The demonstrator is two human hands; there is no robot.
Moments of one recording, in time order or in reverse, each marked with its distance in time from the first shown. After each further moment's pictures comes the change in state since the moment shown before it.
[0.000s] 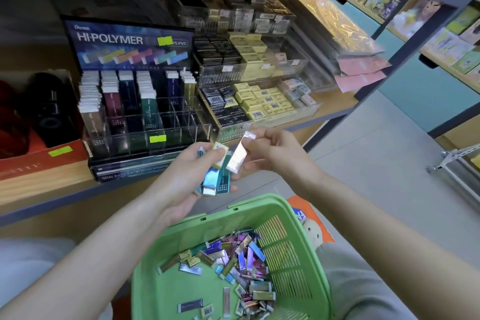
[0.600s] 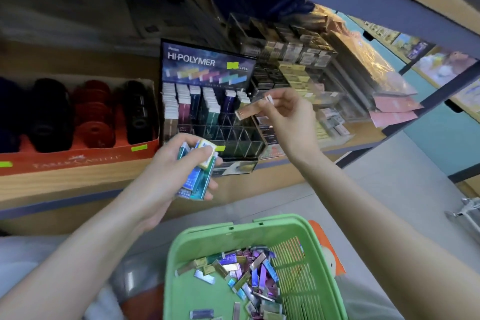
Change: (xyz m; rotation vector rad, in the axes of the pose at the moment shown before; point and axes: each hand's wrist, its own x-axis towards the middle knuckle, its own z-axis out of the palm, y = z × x) left_hand -0.056 0.036 -0.075 0.105 0.141 0.215; right_hand 0.042 -0.056 0.065 -0.306 0.302 -0.544
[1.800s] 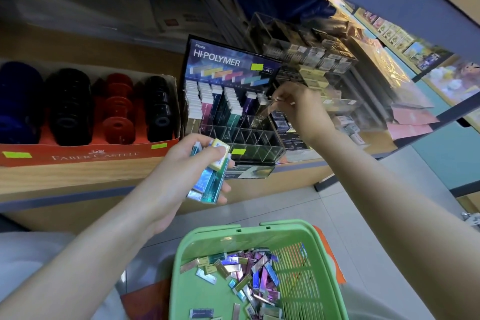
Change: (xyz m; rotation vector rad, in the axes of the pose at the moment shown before) left_hand 0.000 0.004 -0.017 -0.079 -0.006 -0.044; right_hand 0.063 0.028 0.007 -0.566 -0.261 -0.309
